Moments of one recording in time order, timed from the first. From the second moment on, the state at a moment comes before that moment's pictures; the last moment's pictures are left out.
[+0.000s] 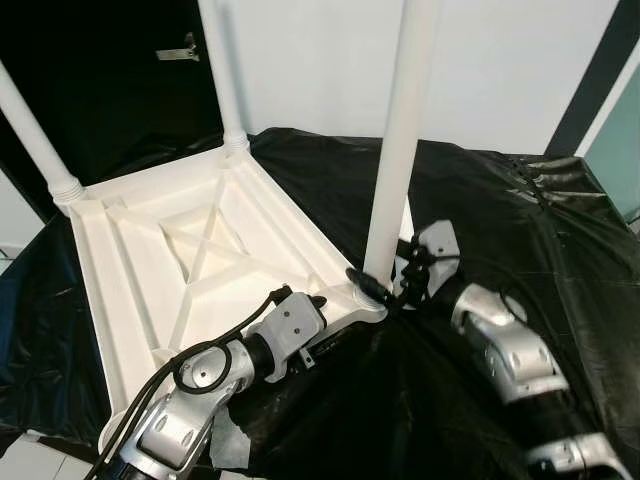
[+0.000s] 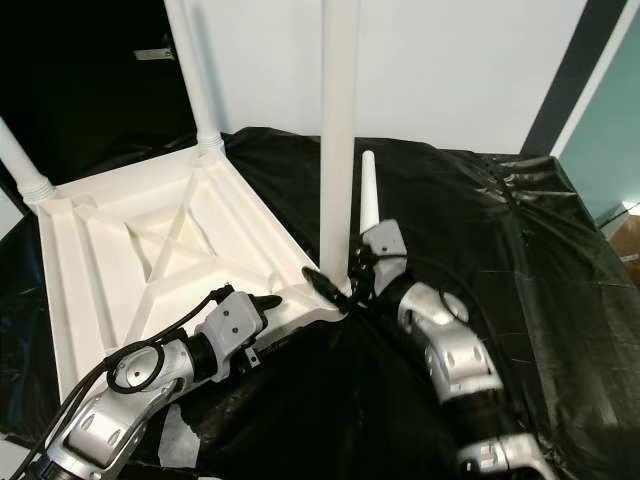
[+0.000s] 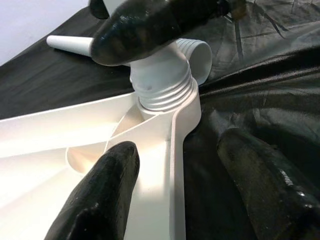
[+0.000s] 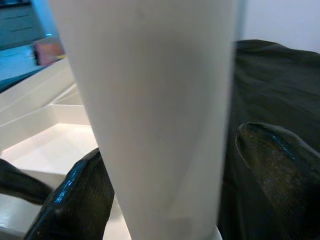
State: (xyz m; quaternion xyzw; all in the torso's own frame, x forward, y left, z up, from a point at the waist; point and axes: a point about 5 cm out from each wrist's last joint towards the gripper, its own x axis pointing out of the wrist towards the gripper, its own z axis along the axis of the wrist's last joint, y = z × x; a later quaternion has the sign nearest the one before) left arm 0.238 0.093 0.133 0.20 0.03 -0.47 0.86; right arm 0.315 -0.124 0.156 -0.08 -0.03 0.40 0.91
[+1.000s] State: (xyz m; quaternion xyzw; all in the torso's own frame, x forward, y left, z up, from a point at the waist) left arm 0.238 0.093 0.131 0.19 0.03 -0.47 0.86; right arm 0.323 -0.114 0.142 -0.05 0.00 0.40 0.92
